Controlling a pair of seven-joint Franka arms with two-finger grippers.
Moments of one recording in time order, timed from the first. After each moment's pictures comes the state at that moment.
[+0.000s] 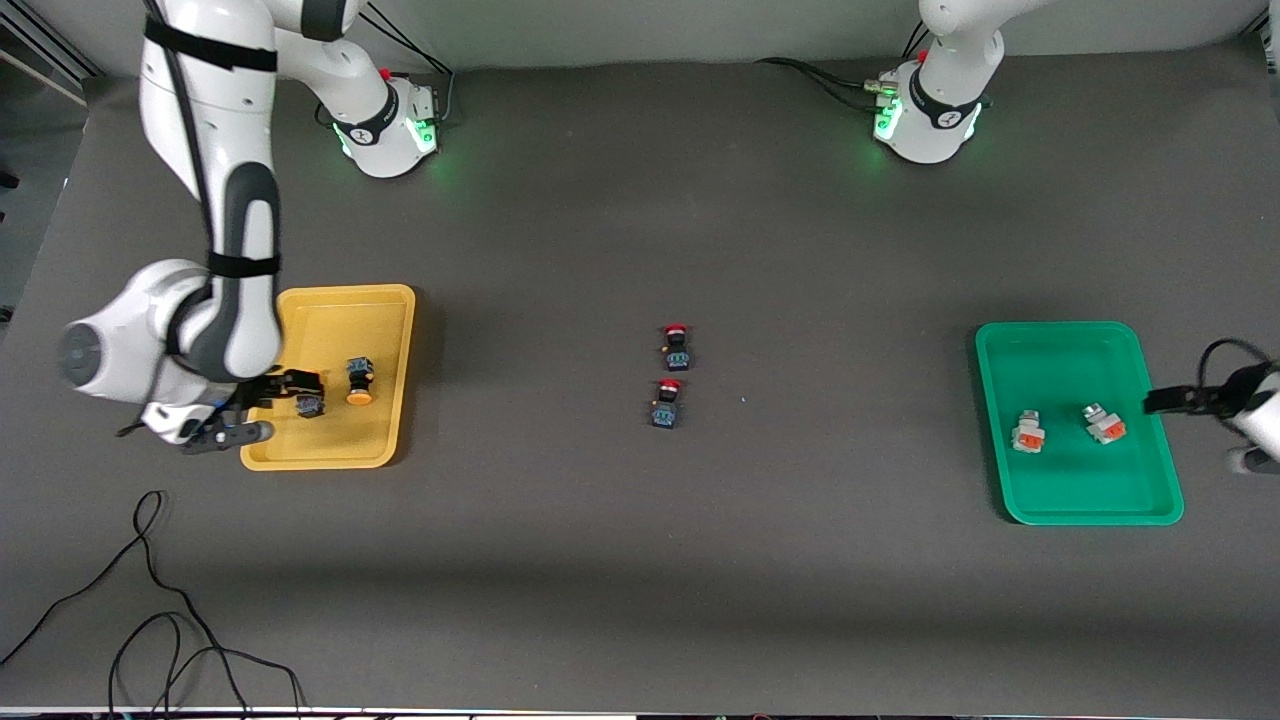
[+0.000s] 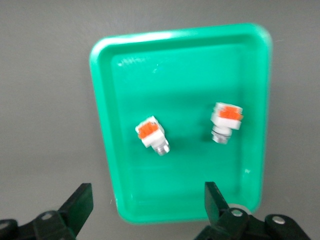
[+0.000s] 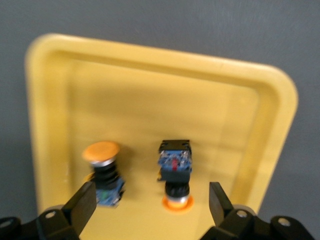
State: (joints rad) left arm 0.39 0.36 -0.14 -1.64 0.11 1.89 0.30; right arm 0.81 0.64 -1.07 -1.95 0.69 1.95 -0.75
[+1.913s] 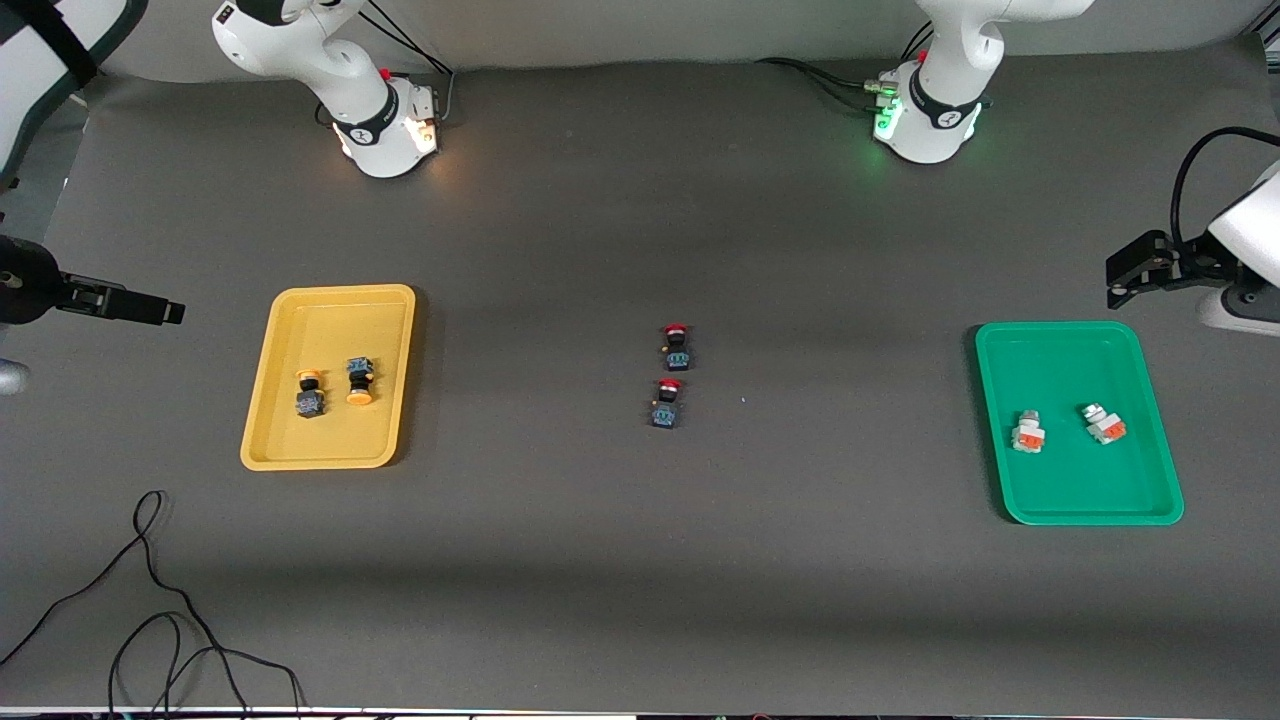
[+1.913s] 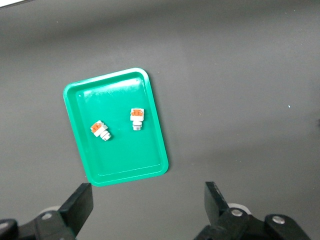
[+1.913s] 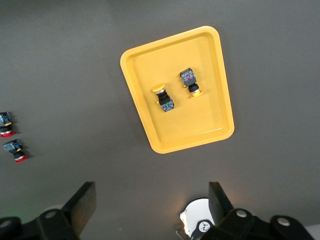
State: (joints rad) left arm -0.13 0.06 0.09 -1.51 0.05 1.58 0.16; right arm 0.84 0.59 -1.38 -1.20 0.59 1.10 -0.07
